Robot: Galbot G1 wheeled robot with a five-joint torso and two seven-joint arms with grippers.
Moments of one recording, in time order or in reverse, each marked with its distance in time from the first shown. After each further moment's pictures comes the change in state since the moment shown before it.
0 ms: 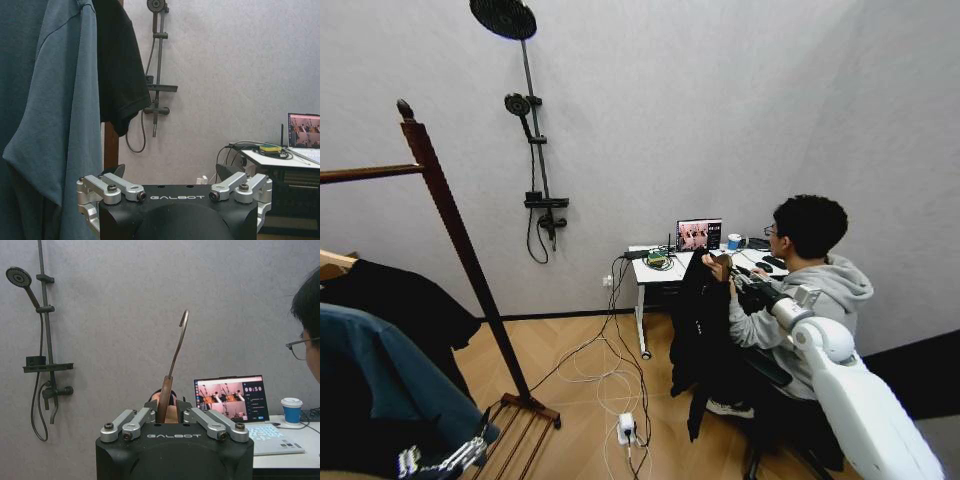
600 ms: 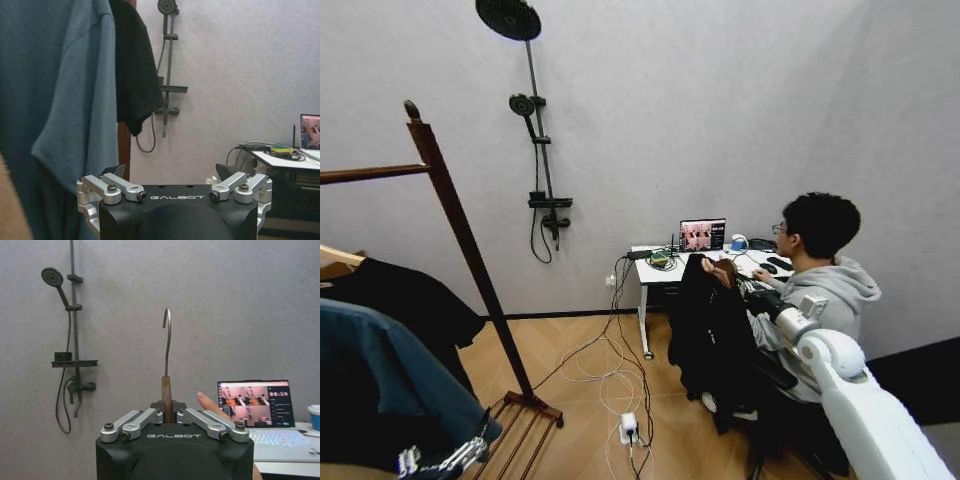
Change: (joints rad) left arm 0.000 0.000 0.000 0.000 0.000 0.000 0.000; right arm -0.128 0.013 0.031 0.167 -0.009 0.016 0.019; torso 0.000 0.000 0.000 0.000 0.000
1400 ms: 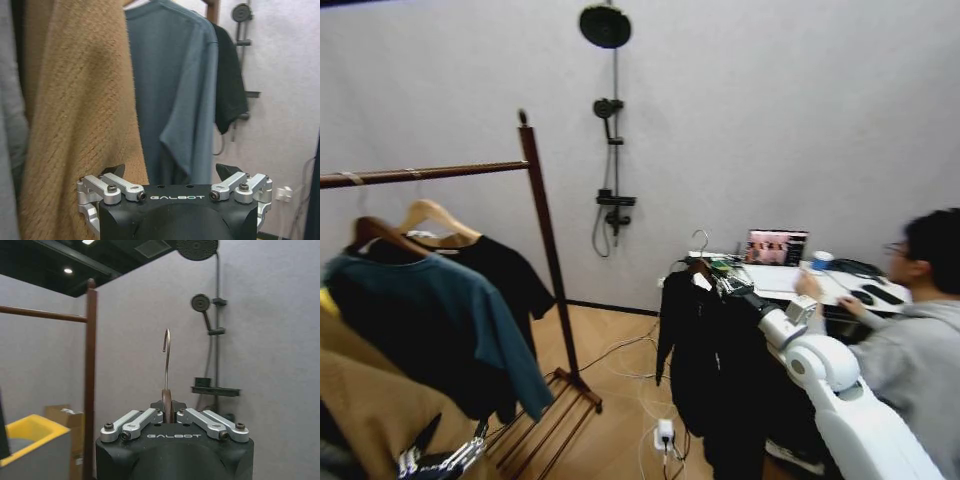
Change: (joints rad) left arm 0.000 0.000 0.000 0.000 0.000 0.000 0.001; right arm -0.018 -0.006 -0.079 0.265 0.044 -0.031 0.019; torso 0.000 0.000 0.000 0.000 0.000
